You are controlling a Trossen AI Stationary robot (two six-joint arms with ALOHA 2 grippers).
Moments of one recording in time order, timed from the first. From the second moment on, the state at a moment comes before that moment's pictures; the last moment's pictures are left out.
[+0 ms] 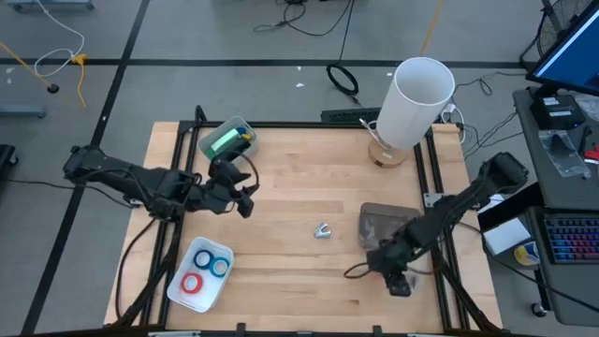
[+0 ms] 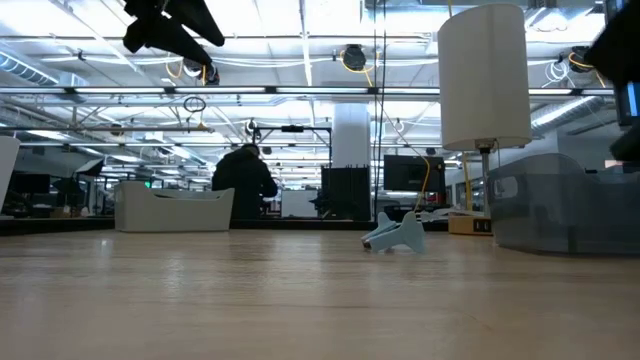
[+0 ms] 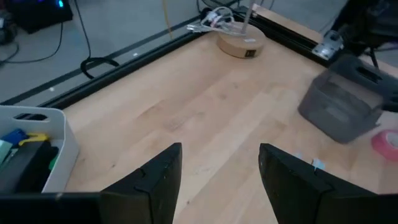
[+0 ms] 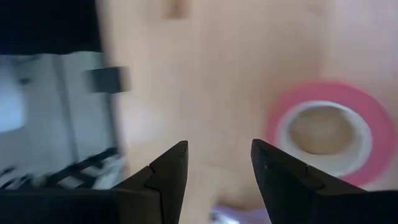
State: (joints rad) left arm -0.26 1.09 0.96 -0.59 -0.71 -0.71; right arm 0.59 1.41 0.76 -0.50 -0.37 0.72
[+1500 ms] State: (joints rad) left arm -0.30 1.09 0.96 -0.58 -0.68 -0.60; right arm 0.61 1.57 0.76 -0.47 -0.18 1.11
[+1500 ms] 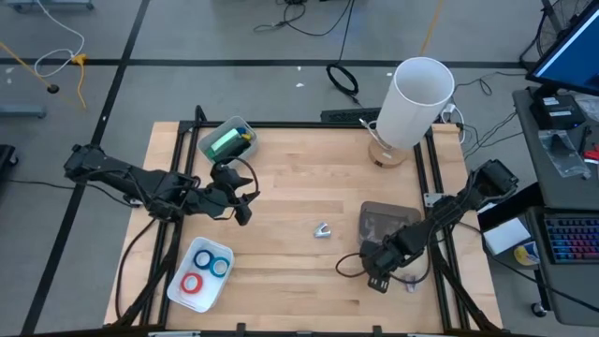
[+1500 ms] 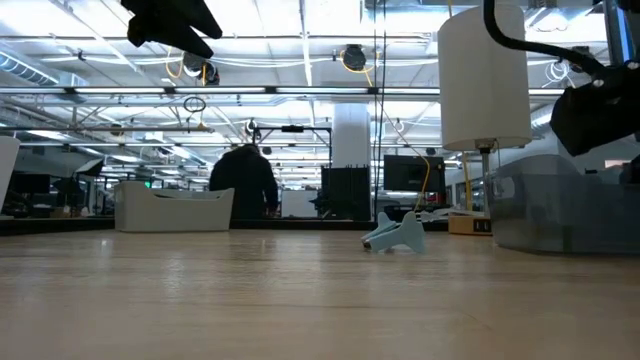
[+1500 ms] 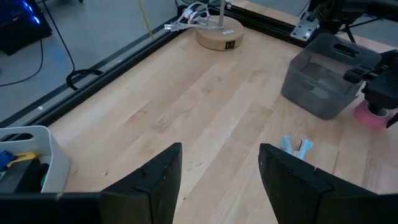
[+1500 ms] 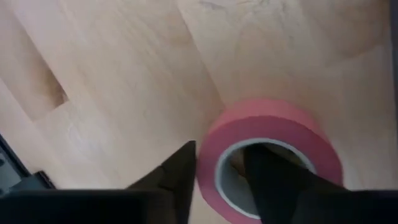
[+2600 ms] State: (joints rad) left arm -0.30 1.09 0.96 -0.50 -0.43 -0.54; right arm 0.42 1.31 0.84 0.12 -0.27 1.13
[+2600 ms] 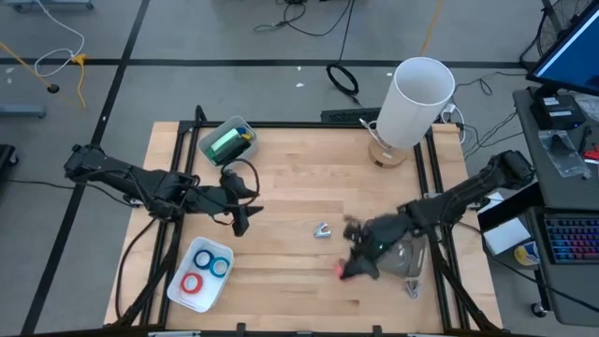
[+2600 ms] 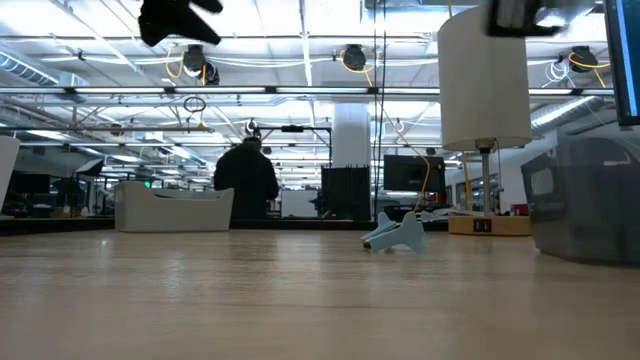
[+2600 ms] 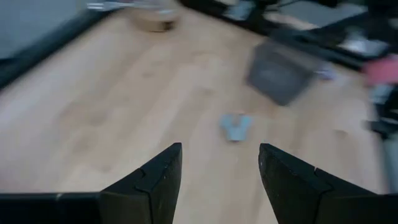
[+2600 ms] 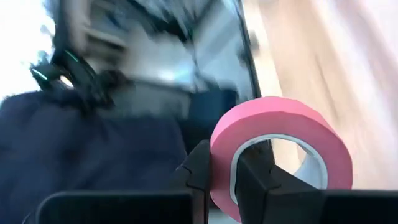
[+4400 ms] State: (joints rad) left arm -0.07 1.32 0.96 0.23 -0.01 -0.35; right arm 0.03 1.38 0.84 0.68 -0.03 0.69
